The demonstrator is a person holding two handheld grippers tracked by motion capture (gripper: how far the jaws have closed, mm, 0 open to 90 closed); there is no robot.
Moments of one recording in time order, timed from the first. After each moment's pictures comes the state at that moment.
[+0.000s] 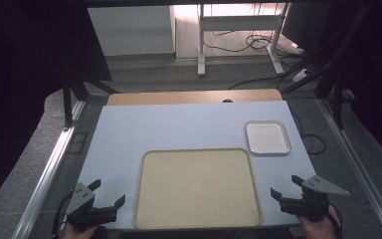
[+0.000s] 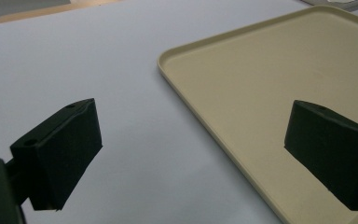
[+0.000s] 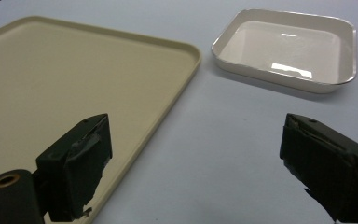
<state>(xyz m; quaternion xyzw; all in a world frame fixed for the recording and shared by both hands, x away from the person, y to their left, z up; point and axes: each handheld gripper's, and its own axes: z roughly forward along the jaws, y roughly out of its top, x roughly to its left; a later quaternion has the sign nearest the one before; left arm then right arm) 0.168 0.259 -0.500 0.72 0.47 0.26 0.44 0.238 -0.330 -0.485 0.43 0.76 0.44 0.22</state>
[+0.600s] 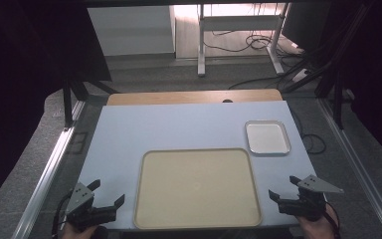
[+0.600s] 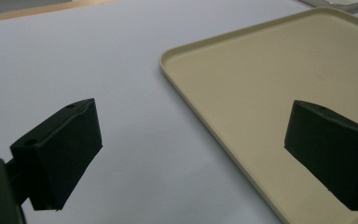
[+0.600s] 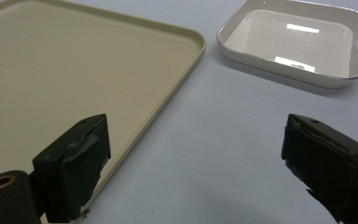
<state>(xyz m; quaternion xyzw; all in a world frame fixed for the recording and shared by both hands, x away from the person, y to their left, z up) 0.169 0.260 -0.500 0.72 0.48 0.26 0.44 0.242 -0.328 -0.490 0.42 0.78 0.42 0.22</state>
